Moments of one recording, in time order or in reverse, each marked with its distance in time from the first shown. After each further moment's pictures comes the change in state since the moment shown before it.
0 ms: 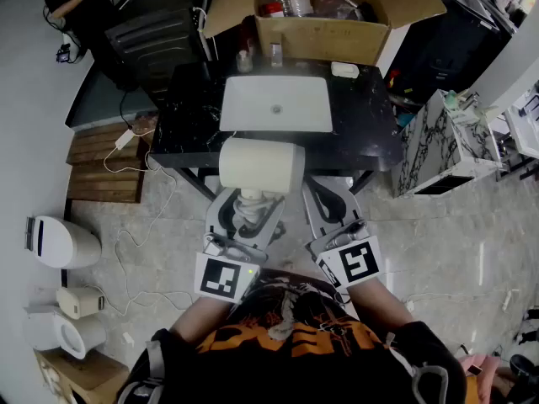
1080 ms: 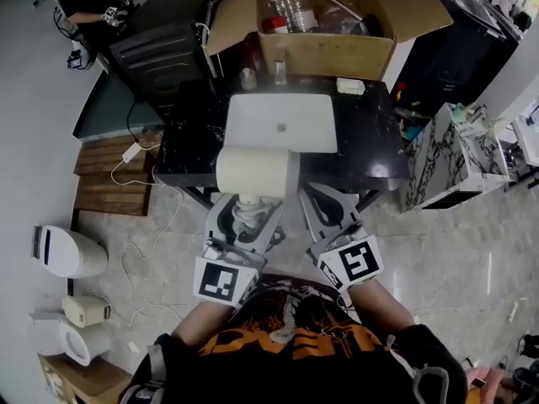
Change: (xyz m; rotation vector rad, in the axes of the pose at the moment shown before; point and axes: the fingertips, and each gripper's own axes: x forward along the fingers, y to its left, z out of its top) left arm 0.040 0.021 -0.003 0.009 0.013 0.021; right arm 0.033 -0.034 -0.017 0.051 0.018 0.049
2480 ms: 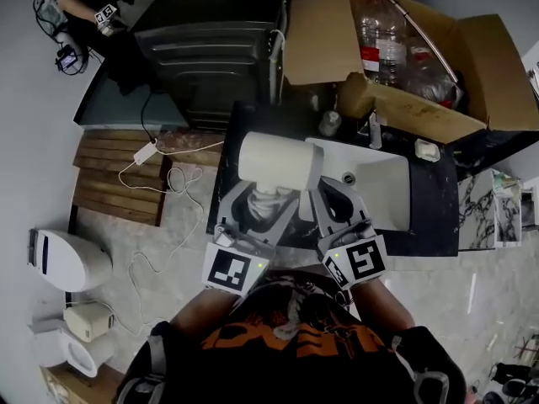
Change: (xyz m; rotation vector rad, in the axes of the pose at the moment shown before) left arm 0.099 0.390 -0.036 -0.052 0.007 0.005; right arm 0.407 0.026 -0.047 -0.025 0.080 0.034
